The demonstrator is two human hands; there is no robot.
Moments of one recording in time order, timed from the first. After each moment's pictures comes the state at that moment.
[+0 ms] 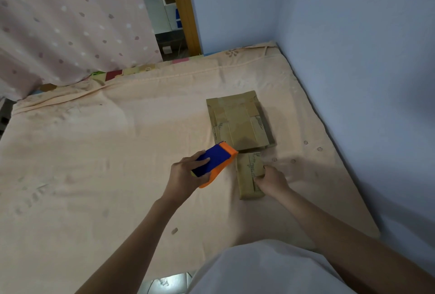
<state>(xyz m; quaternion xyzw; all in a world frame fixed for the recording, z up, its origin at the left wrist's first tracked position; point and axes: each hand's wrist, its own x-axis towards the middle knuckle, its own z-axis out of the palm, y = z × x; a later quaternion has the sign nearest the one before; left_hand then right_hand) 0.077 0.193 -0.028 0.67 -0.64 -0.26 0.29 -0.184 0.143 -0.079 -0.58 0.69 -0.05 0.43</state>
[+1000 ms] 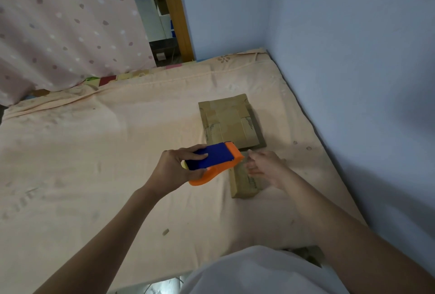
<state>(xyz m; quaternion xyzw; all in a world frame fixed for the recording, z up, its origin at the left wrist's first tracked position) 0.065 0.195 0.036 0.61 -0.63 -0.37 0.30 -0.190 0.128 -0.025 -0.34 0.65 -0.23 0.64</state>
